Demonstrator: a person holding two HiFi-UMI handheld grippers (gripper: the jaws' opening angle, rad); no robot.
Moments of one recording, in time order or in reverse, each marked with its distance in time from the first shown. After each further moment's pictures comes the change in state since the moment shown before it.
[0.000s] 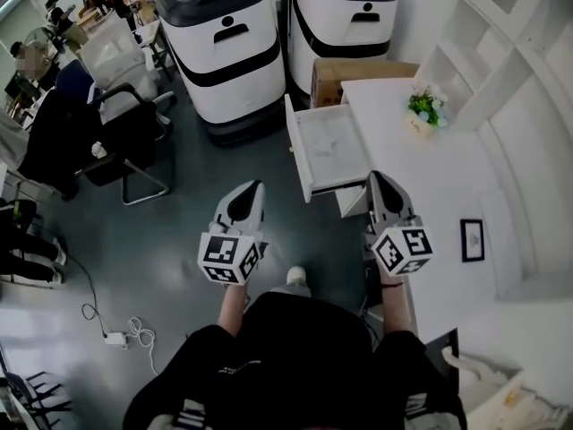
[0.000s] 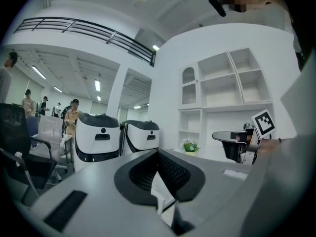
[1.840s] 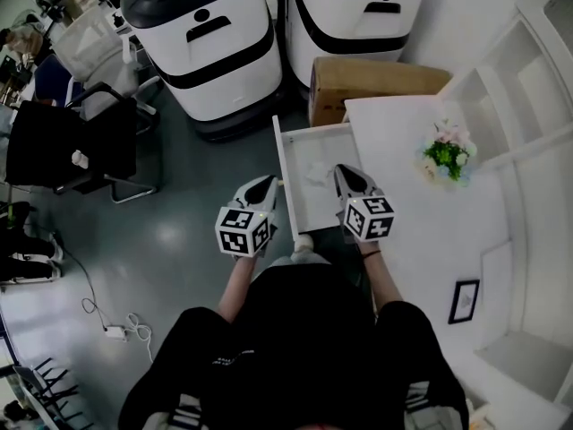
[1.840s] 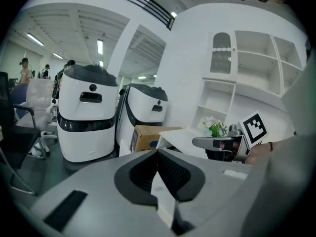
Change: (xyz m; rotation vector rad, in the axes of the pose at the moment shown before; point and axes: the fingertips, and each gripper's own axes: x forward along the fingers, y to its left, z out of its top) left arm 0.273 0.075 -0.120 -0.182 0.335 -0.023; right arm 0.259 -0.139 -0.163 0.071 0.440 0.063
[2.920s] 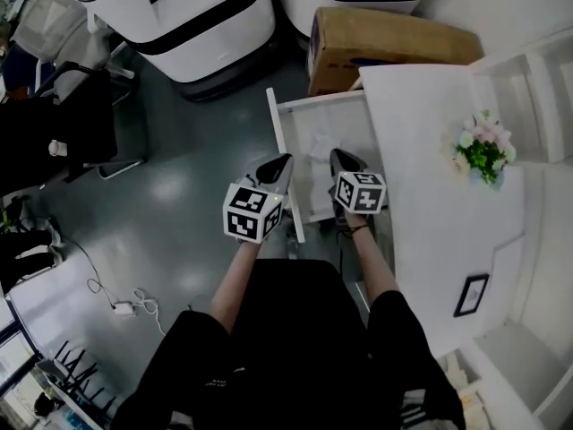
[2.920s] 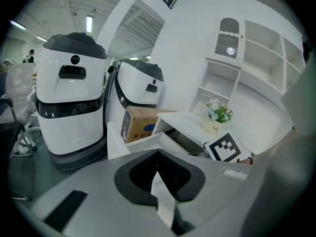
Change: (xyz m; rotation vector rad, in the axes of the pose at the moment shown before) left arm 0.097 0.024 -0.041 0.014 0.205 -0.127; right arm 0.110 -0.062 -0.141 0.223 0.295 -0.141
